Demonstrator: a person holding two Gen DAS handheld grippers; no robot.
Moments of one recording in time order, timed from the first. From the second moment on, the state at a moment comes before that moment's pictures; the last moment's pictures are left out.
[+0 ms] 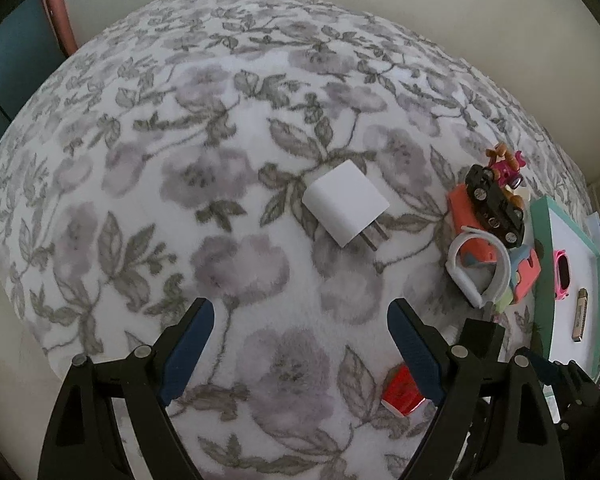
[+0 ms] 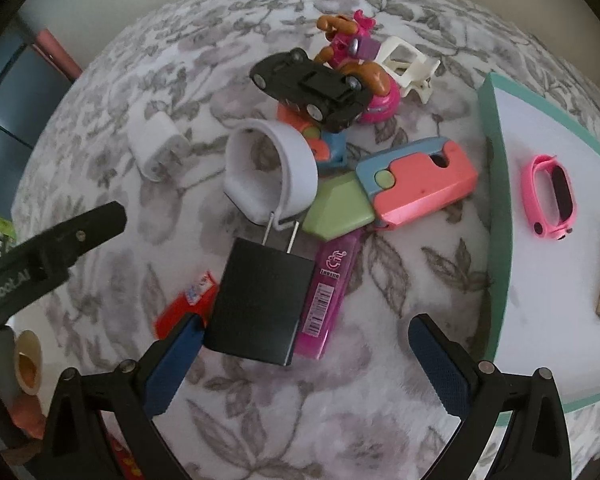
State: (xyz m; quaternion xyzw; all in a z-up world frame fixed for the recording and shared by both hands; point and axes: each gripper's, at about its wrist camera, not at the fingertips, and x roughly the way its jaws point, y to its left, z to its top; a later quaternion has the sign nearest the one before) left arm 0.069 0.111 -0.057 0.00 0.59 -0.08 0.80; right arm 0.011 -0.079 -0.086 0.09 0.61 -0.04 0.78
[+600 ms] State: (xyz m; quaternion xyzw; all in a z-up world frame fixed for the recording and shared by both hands) left arm 0.066 0.119 -0.066 -0.02 0.60 -0.09 0.79; right arm 0.014 -0.075 -0.068 0.14 0.58 0.00 0.80
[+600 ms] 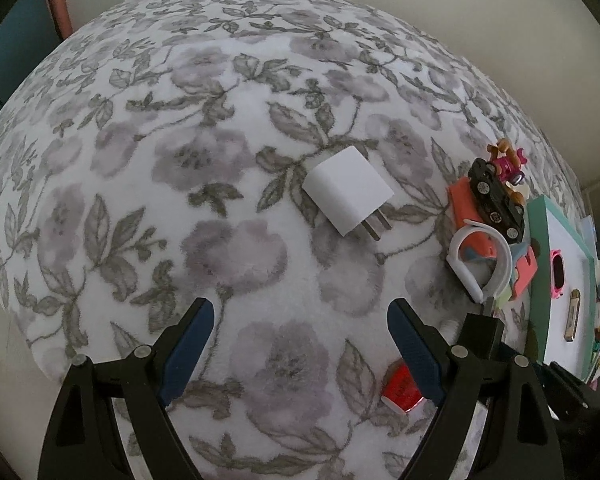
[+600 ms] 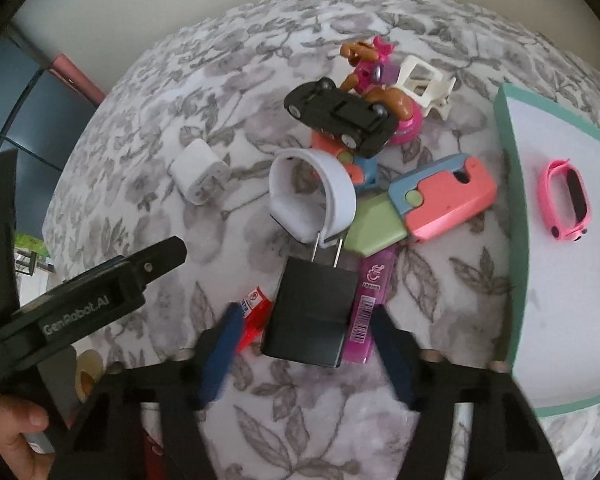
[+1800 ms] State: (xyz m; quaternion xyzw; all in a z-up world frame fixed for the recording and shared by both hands) left arm 0.053 0.029 -0.082 0.05 0.62 -0.20 0.75; right arm -0.019 -0.105 -0.060 0.13 0.59 -0.05 0.79
